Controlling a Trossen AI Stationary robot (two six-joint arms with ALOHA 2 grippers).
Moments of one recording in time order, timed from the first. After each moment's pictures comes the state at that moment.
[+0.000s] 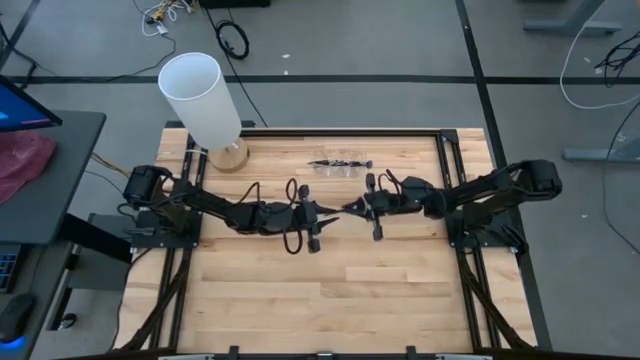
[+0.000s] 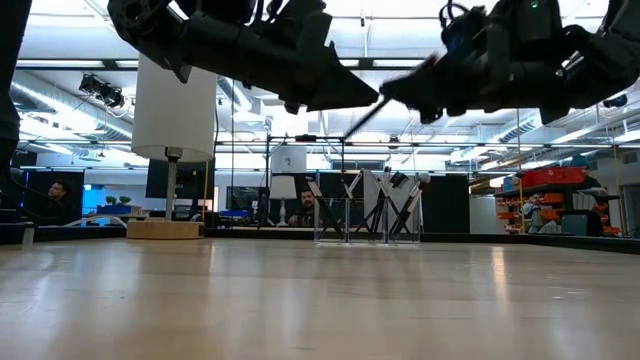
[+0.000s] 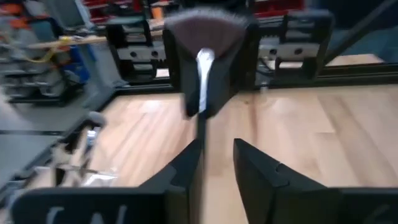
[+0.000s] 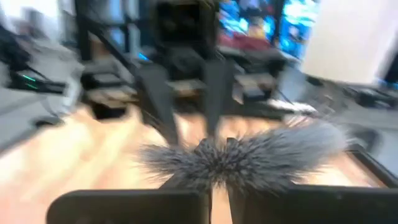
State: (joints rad) left arm -0.15 1.69 0.83 0.68 -0.37 0.06; right arm -0.07 1.41 0.40 0.97 -0.17 -0.11
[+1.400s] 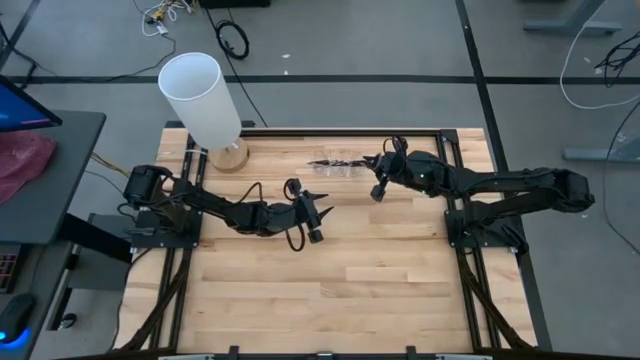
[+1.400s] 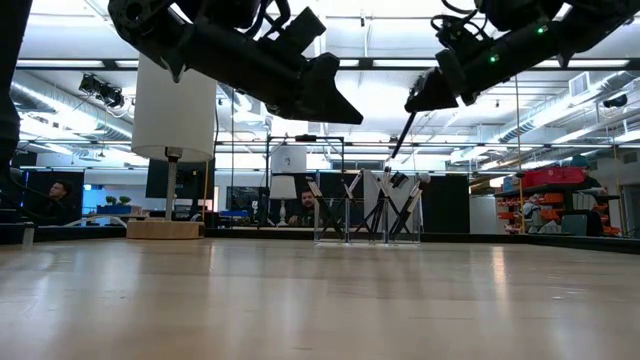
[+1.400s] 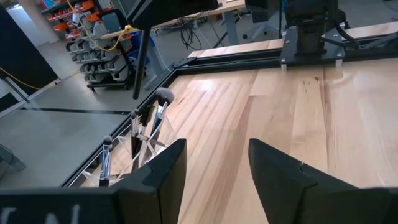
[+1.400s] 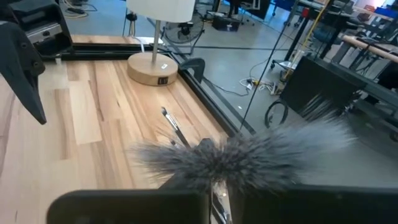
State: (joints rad) left arm -0.14 1.69 0.83 0.61 -0.63 0.11; right arm -0.21 1.08 0.61 0.17 0.32 -0.14
